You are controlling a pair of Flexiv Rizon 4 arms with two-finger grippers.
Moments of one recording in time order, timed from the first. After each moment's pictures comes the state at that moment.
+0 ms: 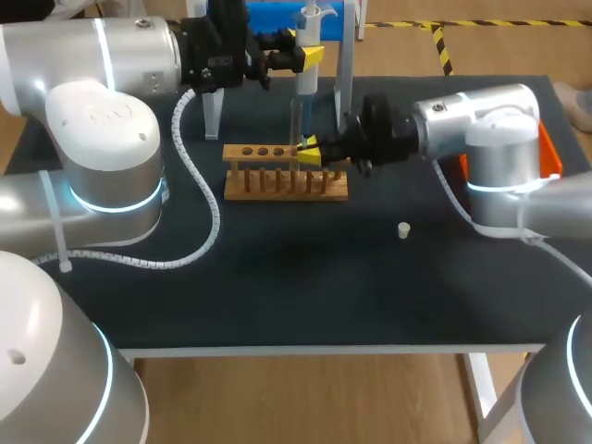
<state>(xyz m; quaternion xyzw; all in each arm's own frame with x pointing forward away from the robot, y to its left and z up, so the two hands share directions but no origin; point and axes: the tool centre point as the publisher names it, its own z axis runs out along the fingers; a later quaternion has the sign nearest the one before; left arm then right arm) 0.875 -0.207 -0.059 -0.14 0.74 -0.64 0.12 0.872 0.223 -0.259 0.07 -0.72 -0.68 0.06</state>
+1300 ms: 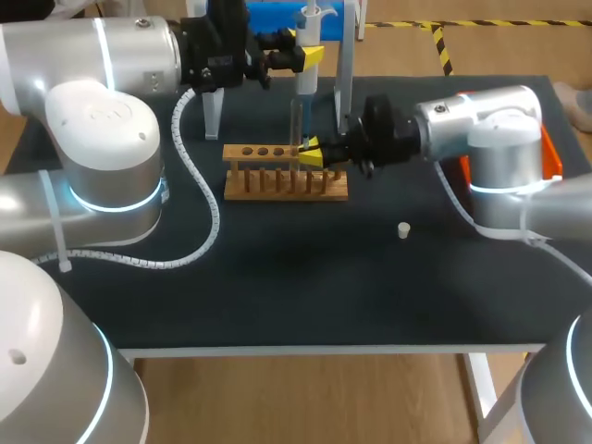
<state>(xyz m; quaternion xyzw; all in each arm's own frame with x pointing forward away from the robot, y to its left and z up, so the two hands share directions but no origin) 0.875 -0.207 -0.059 -0.14 0.74 -0.64 0.12 0.869 0.220 -0.258 0.06 -0.72 -0.68 0.06</state>
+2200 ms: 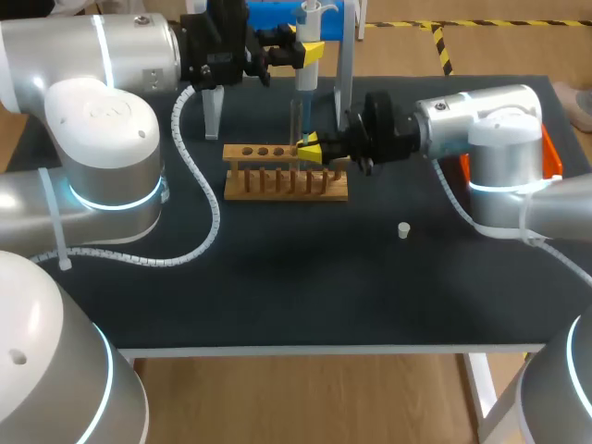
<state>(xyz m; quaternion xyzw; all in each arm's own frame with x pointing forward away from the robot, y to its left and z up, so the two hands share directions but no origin) 0.876 -0.207 -0.055 -0.14 0.74 -0.64 0.12 0.868 0.222 -0.248 0.07 -0.72 -0.69 0.05</state>
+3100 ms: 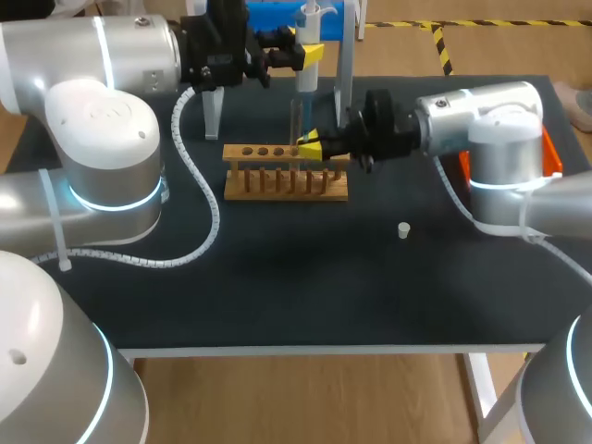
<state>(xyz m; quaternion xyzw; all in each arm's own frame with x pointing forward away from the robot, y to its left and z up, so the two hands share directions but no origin) 0.876 -0.207 -0.057 -0.14 0.74 -0.64 0.12 0.873 0.222 -0.244 0.07 -0.72 -0.69 0.05</state>
